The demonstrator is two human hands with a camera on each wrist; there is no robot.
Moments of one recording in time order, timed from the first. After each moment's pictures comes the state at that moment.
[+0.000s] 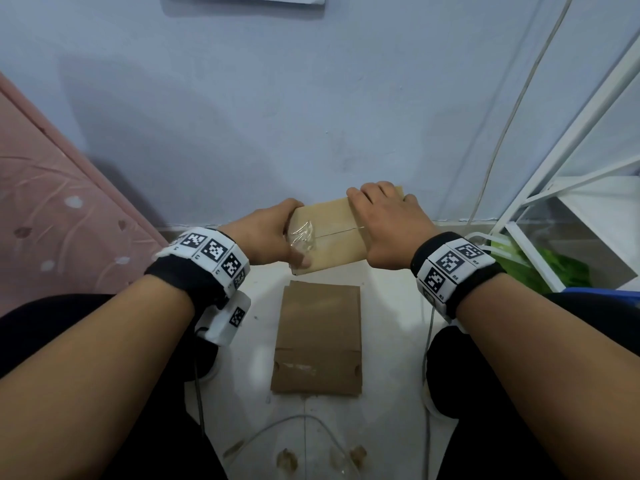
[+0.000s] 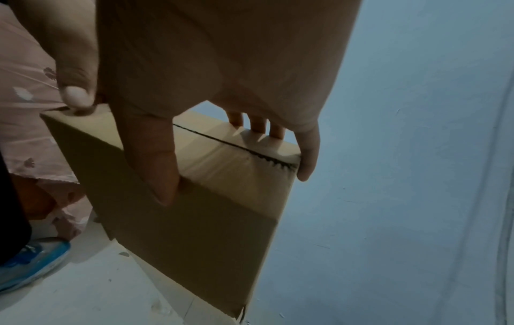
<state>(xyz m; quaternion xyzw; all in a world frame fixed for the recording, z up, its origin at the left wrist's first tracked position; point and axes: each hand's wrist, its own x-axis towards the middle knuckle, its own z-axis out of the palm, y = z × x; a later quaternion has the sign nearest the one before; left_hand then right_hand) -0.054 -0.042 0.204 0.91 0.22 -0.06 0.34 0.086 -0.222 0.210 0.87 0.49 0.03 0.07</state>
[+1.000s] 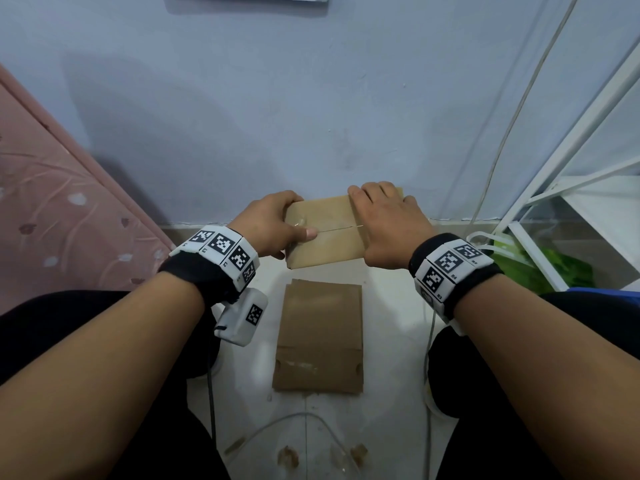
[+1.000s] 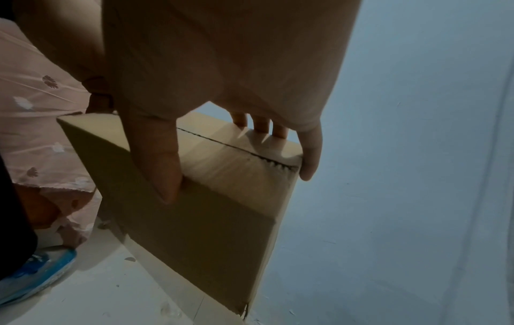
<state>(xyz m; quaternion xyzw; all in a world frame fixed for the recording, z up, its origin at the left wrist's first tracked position) -0.050 -0.049 0.204 0.86 0.28 0.04 0.43 0.082 -0.218 0.208 0.87 0.48 0.02 0.05</state>
